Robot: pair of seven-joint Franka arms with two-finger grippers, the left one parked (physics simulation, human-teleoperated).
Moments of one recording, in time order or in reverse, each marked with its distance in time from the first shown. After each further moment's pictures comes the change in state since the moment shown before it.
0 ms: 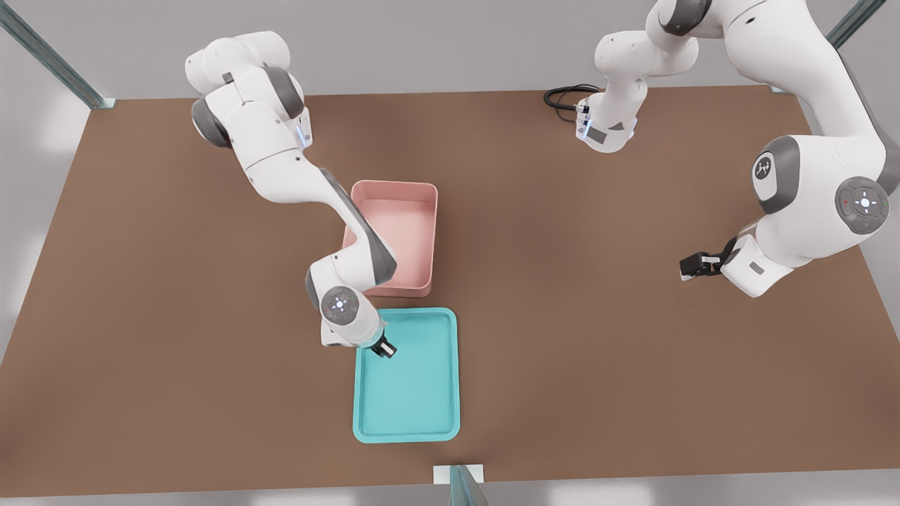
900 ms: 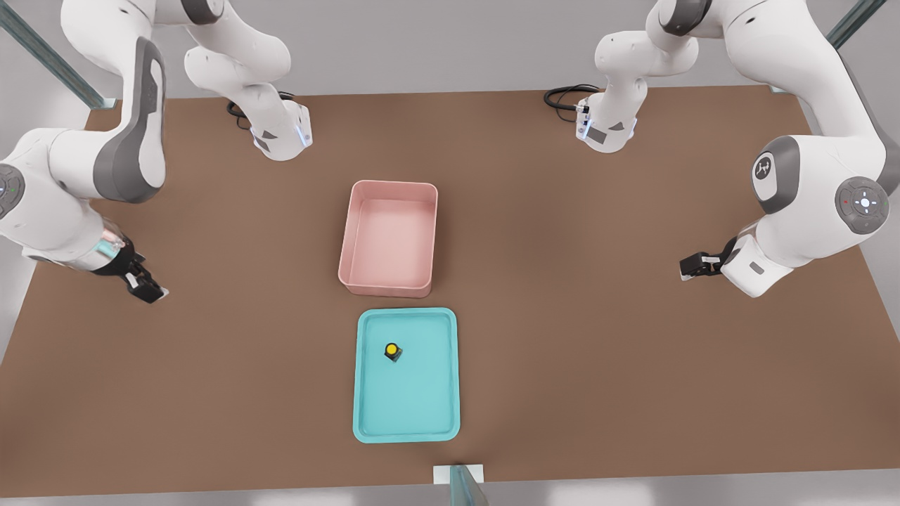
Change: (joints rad) arm -0.311 -0.717 -0.245 -0.328 -0.003 -0.469 -0.407
